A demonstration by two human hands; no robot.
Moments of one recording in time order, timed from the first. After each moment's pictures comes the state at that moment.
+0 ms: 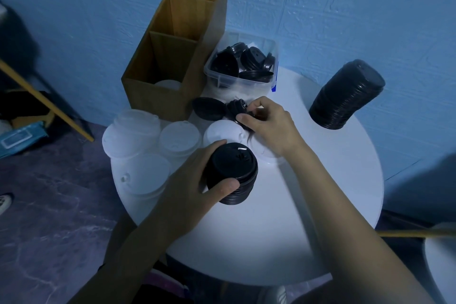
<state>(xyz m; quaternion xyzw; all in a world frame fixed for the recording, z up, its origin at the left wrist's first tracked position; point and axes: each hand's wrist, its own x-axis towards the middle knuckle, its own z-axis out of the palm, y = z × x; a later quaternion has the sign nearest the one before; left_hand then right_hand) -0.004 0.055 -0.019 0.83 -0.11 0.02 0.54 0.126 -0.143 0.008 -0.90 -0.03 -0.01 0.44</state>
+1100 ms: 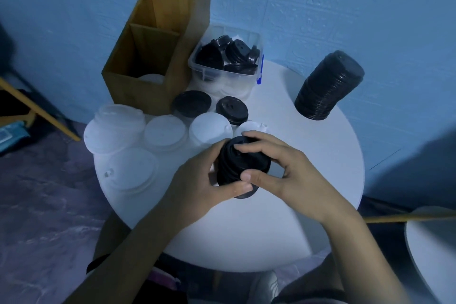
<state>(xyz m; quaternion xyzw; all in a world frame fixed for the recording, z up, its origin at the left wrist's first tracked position) -0.002 0.024 -0.013 0.82 -0.15 -0.03 0.54 -0.004 -0.181 0.032 -0.86 -0.17 0.08 0.47</state>
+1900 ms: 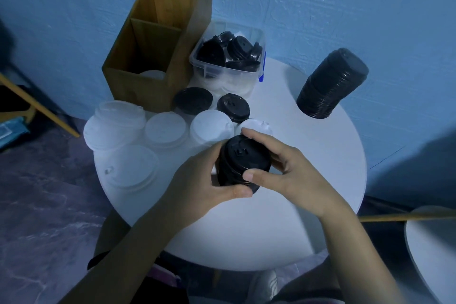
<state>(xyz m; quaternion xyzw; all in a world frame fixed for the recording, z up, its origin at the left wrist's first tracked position) -0.002 0.026 -0.014 0.84 -0.14 -0.05 0.53 0.003 -0.182 0.022 -0.82 -0.13 0.12 0.54</state>
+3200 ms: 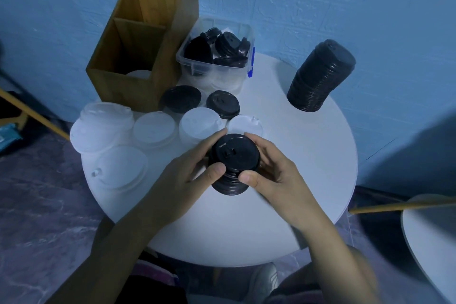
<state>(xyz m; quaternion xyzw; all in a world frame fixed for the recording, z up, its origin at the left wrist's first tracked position) 0.001 0.037 -0.025 0.80 -0.18 -0.07 0.56 -0.018 -0.178 -0.011 -0.72 -0.10 0.06 0.68</state>
